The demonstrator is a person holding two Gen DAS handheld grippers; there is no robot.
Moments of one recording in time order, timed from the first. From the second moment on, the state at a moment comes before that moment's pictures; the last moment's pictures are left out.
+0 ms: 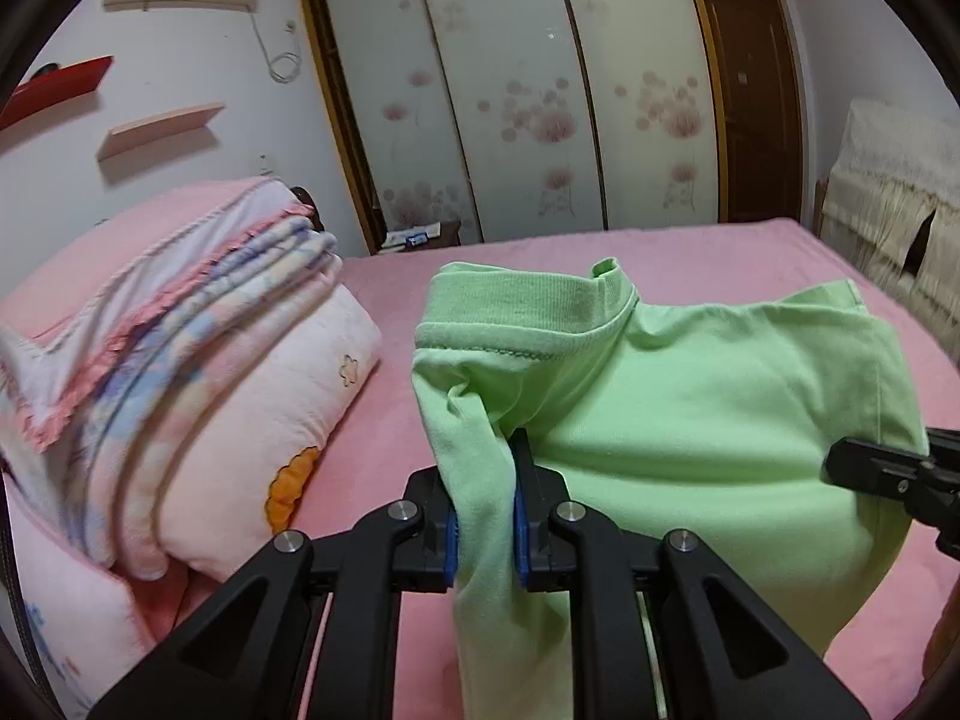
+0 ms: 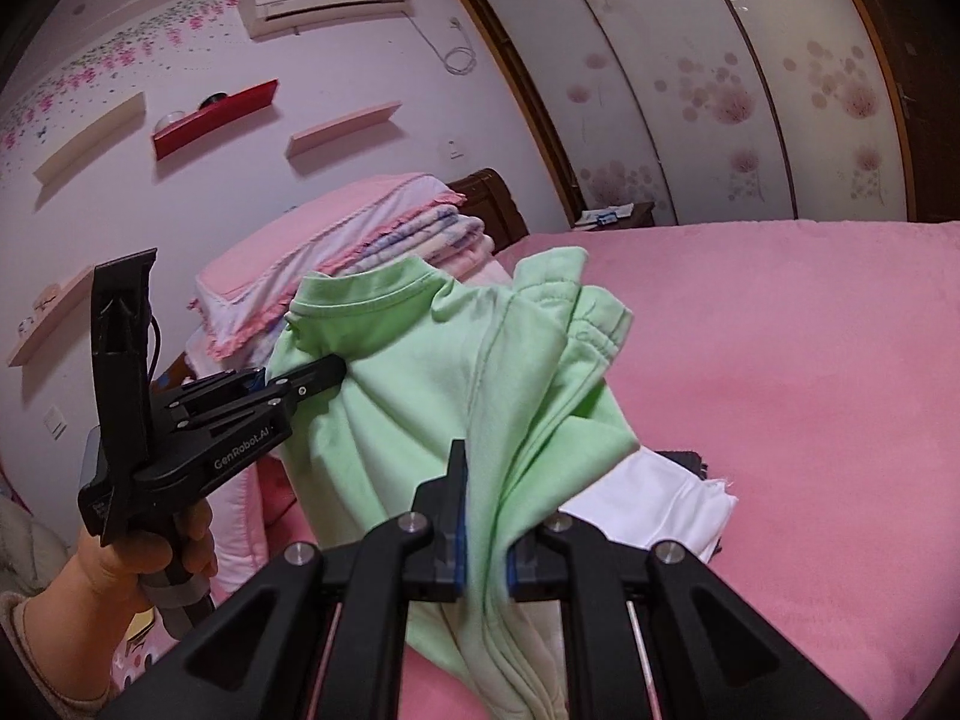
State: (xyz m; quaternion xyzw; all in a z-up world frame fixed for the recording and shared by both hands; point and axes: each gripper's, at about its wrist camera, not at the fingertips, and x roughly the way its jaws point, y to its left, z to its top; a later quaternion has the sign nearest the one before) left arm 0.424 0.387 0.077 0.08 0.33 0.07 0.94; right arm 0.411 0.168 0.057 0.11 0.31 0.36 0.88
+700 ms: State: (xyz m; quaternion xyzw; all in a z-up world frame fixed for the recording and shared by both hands) left arm 0.545 0.364 -0.076 0.10 0.40 0.13 0.90; right arm 0.530 0.176 -0.070 0.03 0.41 0.25 0.88
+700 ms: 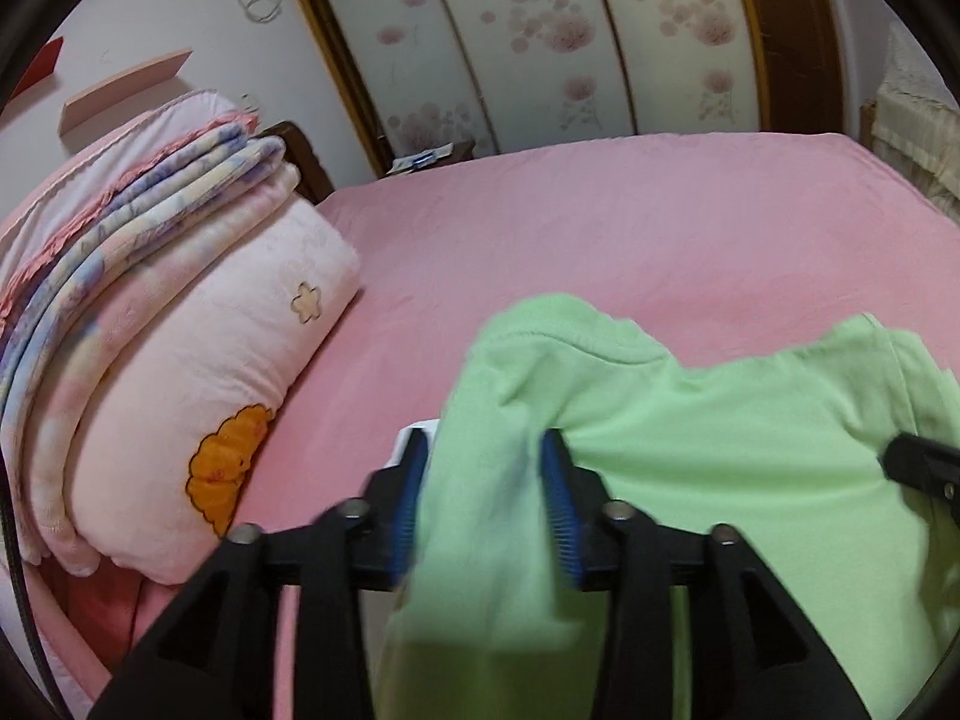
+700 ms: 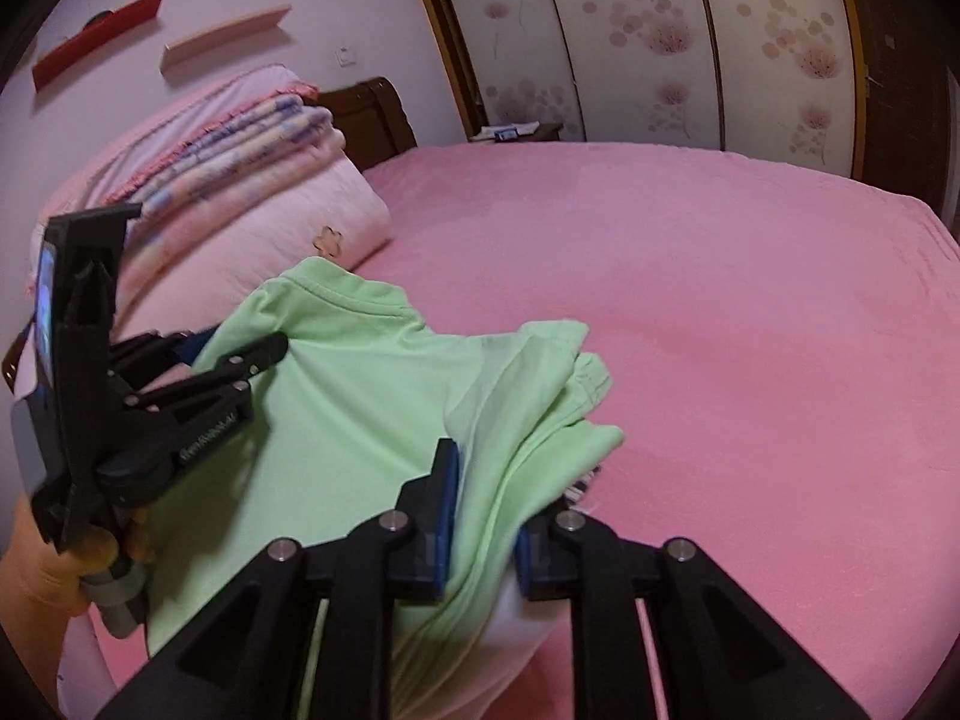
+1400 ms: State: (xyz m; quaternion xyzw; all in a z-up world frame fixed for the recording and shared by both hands) left arm 0.397 0.359 0.031 -0.03 0.38 0.11 0.92; right arm 0.412 0.086 0.016 -0.01 0.41 0.16 0.90
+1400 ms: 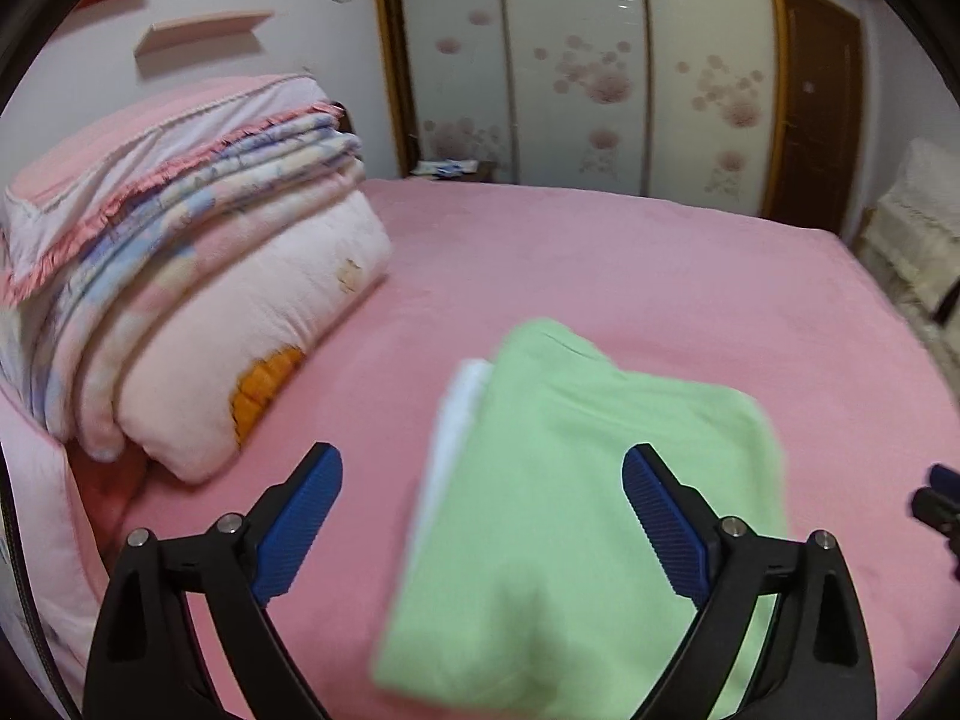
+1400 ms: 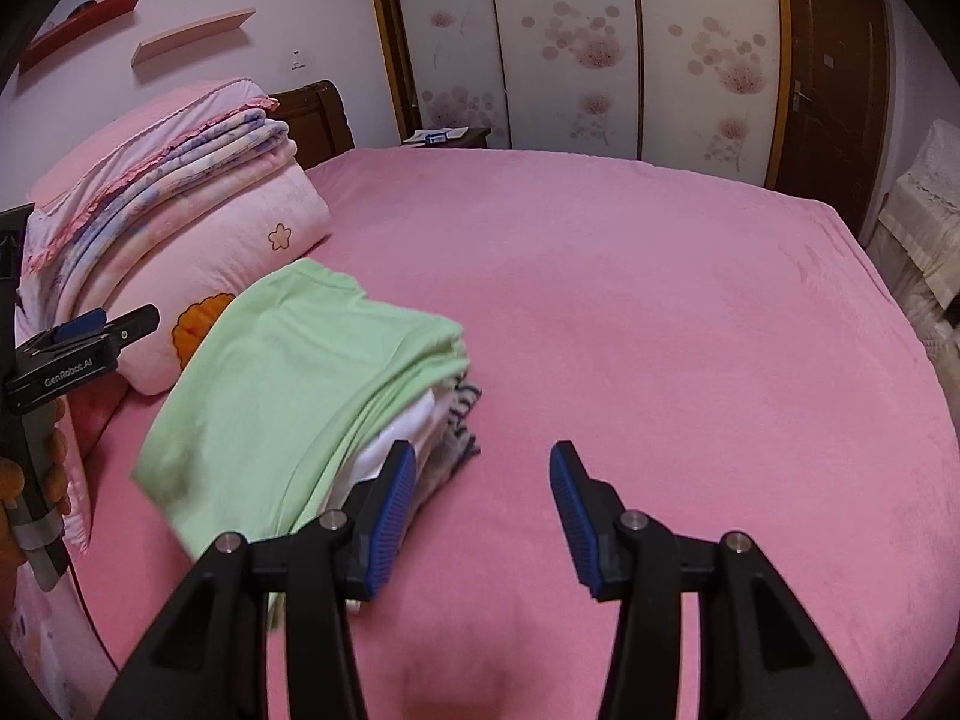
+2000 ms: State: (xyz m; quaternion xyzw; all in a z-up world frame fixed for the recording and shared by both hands) left arm 0.181 0.183 0.107 -0.07 0.37 -0.03 0.93; right arm 0.195 -0.026 0.083 0.02 0.41 0.16 0.90
